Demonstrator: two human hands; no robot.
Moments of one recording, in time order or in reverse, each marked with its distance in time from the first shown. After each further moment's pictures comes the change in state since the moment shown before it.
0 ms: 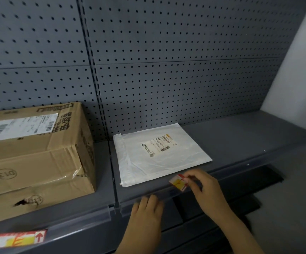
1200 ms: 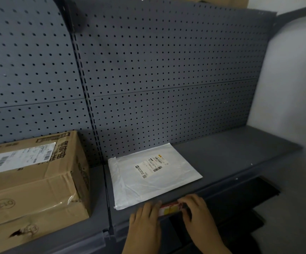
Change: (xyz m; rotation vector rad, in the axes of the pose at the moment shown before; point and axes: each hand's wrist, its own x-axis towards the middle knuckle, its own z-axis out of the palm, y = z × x) left_hand 0.030 0.007 0.004 -0.140 0.091 -0.095; right_hand -0.024 0.016 0.016 -0.206 0.032 0.117
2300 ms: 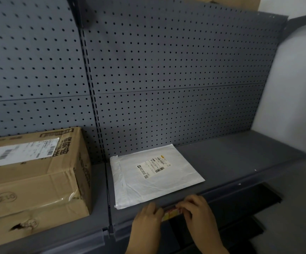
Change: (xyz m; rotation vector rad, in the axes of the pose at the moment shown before) left_hand 0.015 0.001 0.009 0.053 -0.062 -0.049; right_hand 0.012 0.006 0.005 -0.109 0.061 -0.107
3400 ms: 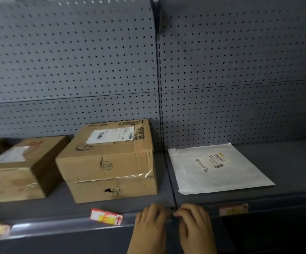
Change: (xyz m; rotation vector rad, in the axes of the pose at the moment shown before) left_hand -0.111 -0.093 -0.091 0.167 0.236 -0.069; right_hand -0.048 -0.155 0.090 0.201 0.256 -0.321
